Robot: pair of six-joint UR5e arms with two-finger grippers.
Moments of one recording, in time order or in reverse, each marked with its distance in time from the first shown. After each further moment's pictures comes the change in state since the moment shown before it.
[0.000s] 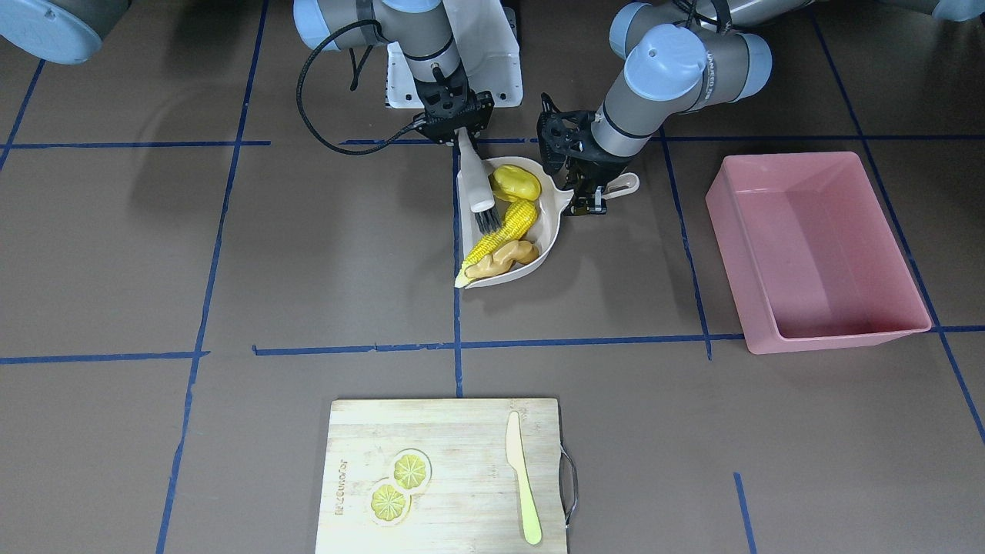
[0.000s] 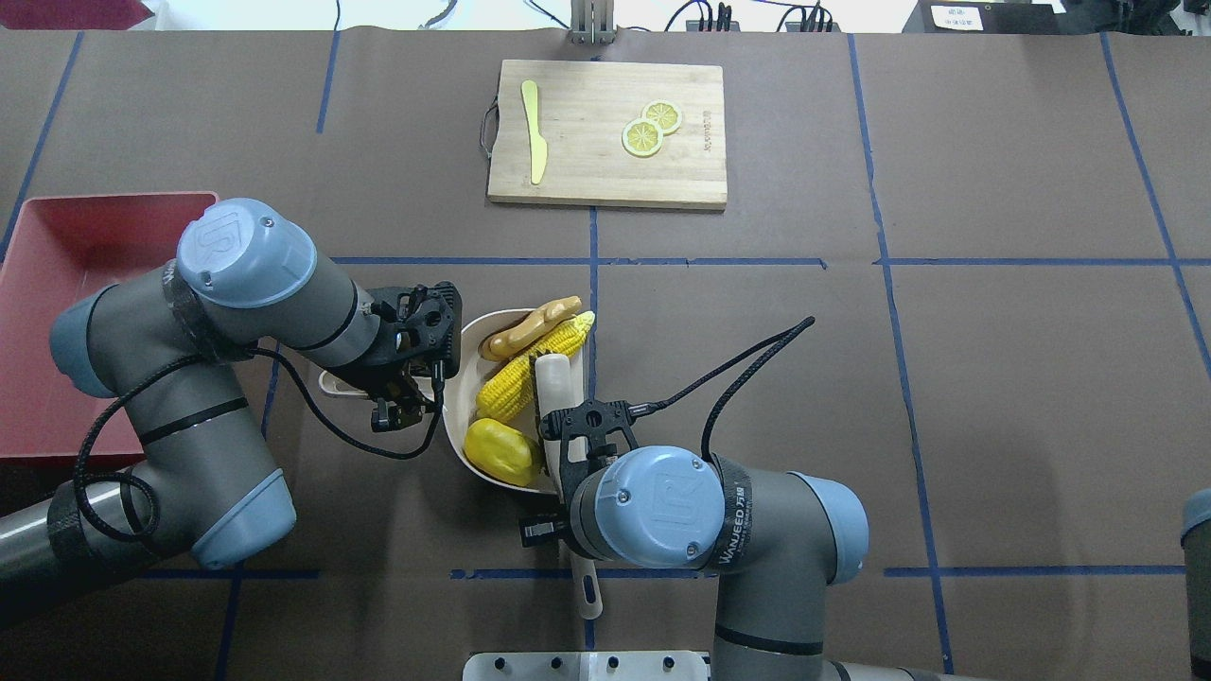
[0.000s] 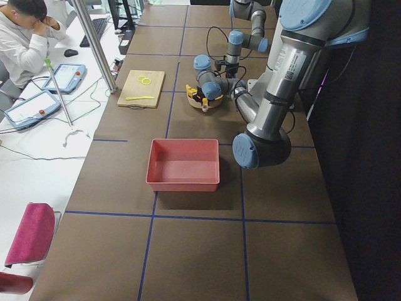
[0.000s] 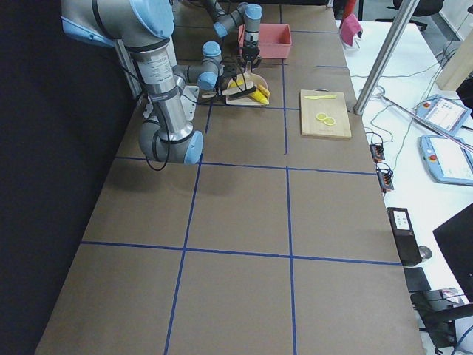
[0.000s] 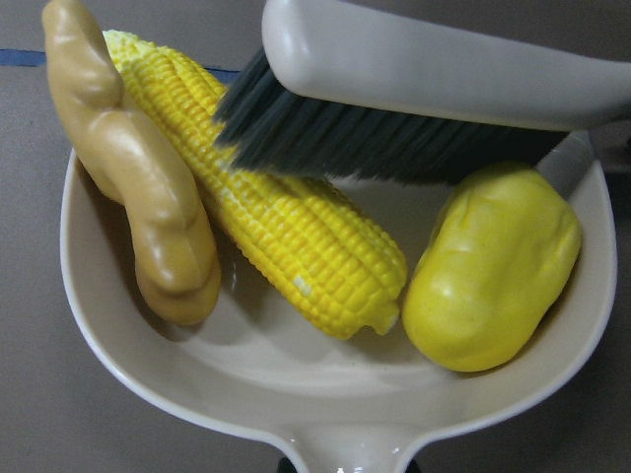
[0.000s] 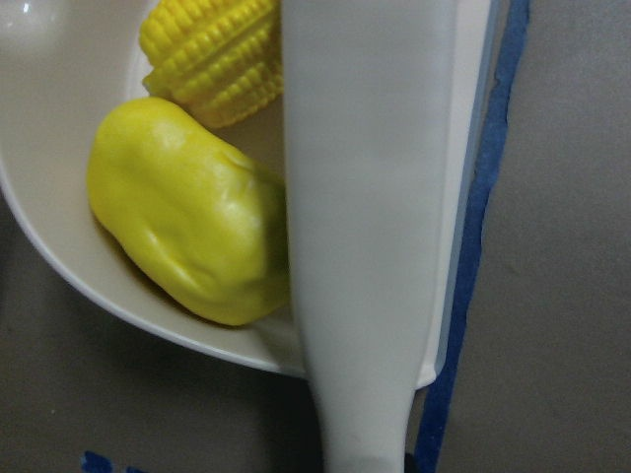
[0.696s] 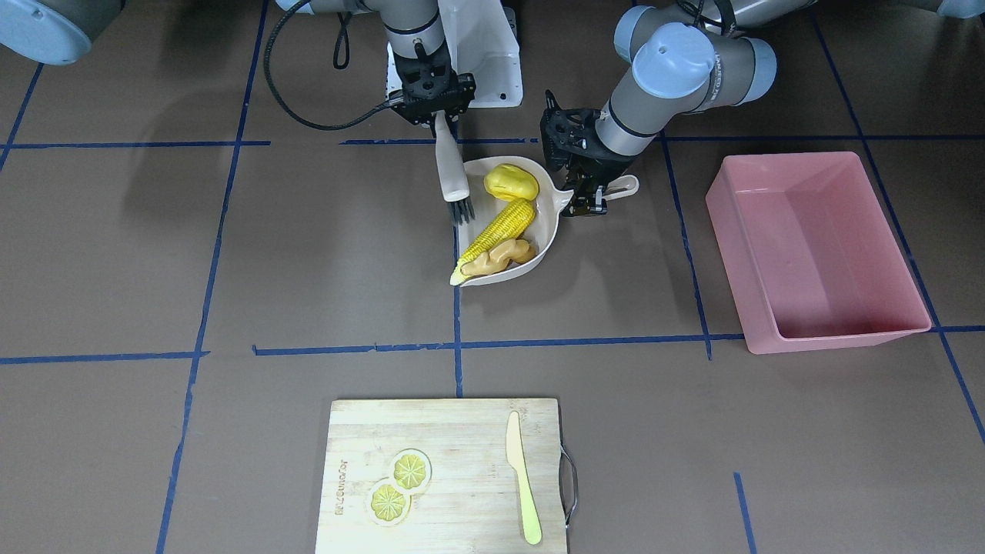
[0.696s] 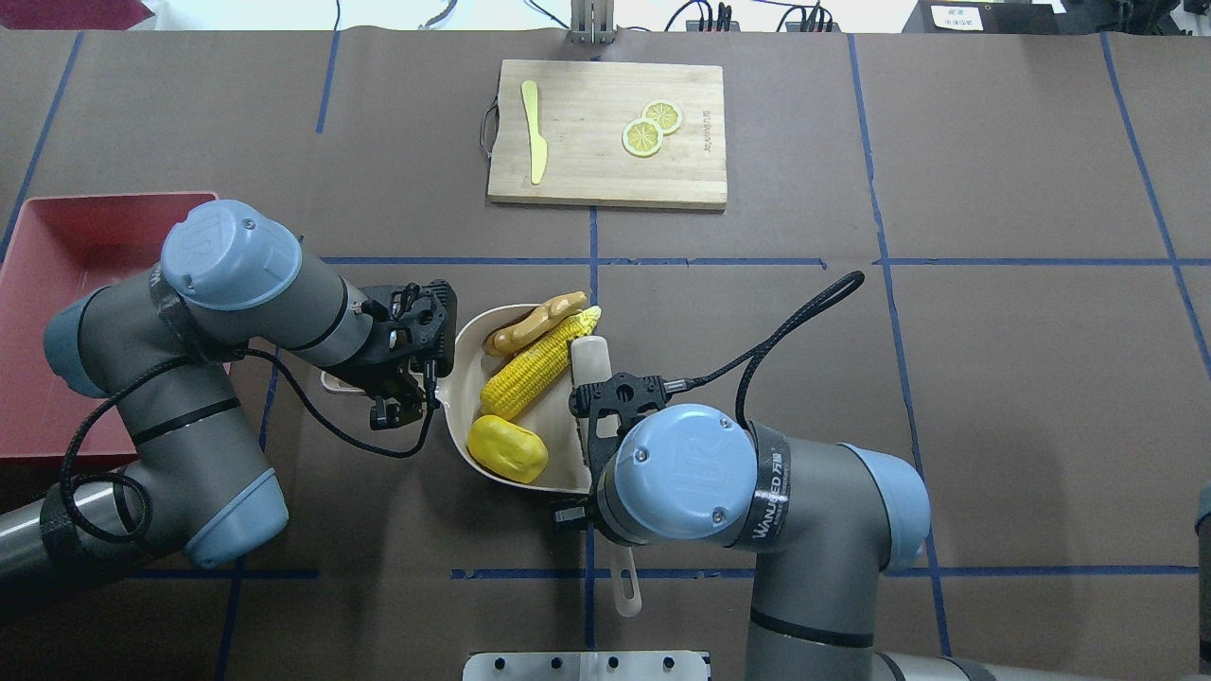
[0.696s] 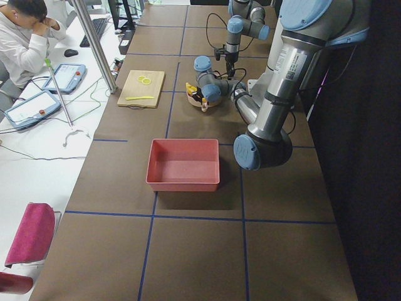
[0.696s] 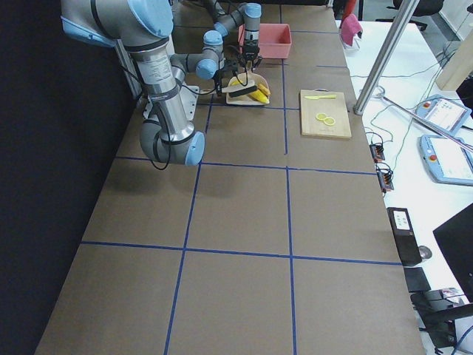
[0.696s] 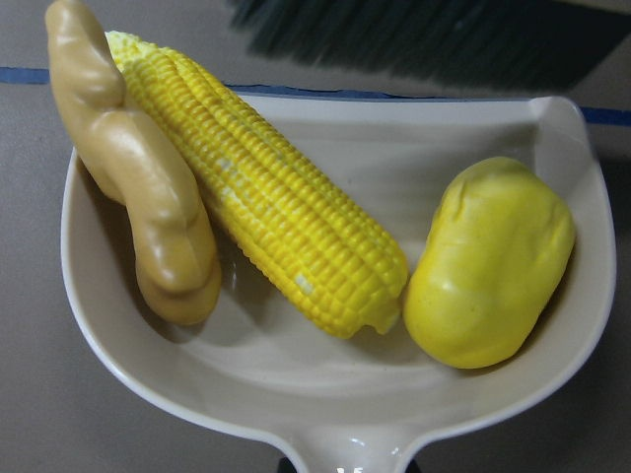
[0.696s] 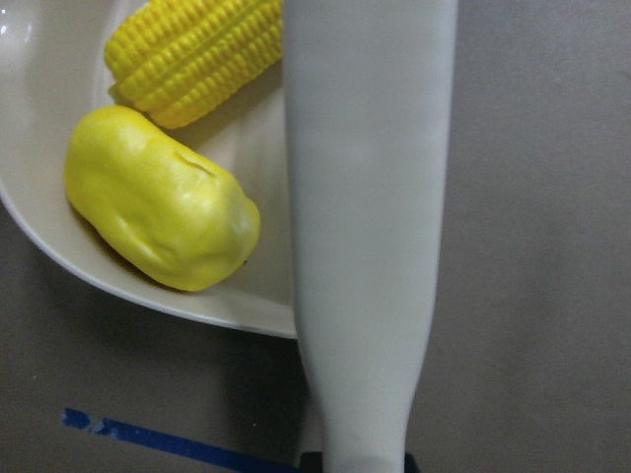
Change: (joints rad) left arm -0.005 0.020 0.004 -0.091 -0.004 -0.009; right arm 0.058 -0.008 0.140 -0.248 0.073 -0.005
